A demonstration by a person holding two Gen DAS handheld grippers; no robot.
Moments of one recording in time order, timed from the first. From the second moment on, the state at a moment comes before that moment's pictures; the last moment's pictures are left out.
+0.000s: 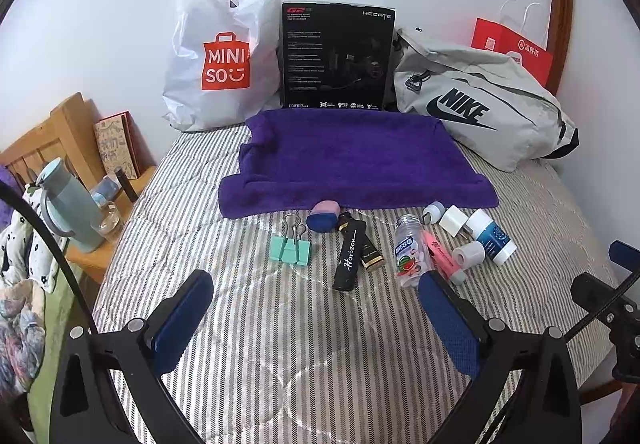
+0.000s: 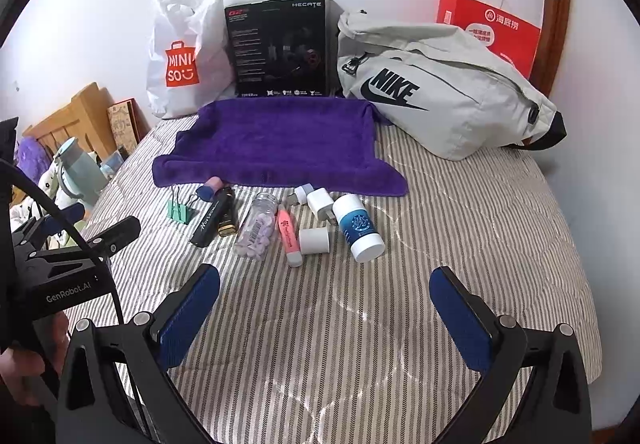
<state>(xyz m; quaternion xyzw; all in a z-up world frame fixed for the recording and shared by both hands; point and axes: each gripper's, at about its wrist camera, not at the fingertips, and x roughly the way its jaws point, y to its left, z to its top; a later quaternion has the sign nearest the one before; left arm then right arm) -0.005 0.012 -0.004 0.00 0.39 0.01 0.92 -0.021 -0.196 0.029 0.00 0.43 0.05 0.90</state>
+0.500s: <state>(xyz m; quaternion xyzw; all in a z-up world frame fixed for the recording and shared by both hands) -0.008 0.016 0.000 -0.01 0.39 0.01 0.92 -0.022 -0.196 0.025 0.00 0.43 0.05 0.90</state>
